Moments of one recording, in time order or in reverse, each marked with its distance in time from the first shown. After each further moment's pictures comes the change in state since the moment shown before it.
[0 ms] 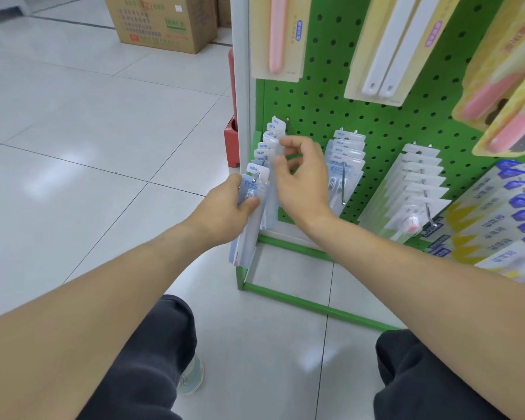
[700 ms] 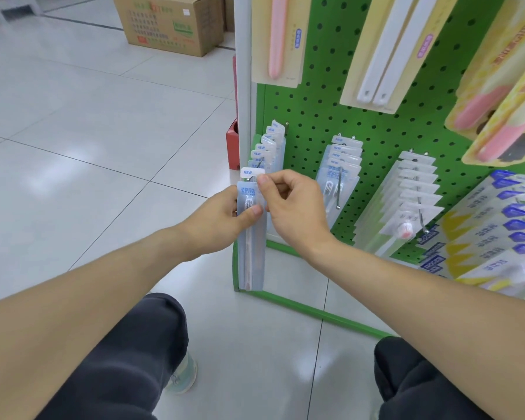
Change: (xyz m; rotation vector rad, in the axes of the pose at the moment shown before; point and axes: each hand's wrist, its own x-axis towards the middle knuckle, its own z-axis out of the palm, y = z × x) left_hand -0.021 0.002 -0.003 -0.340 -0.148 0.068; right_hand -0.032 -0.010 -0.014 0.071 -0.209 0.087
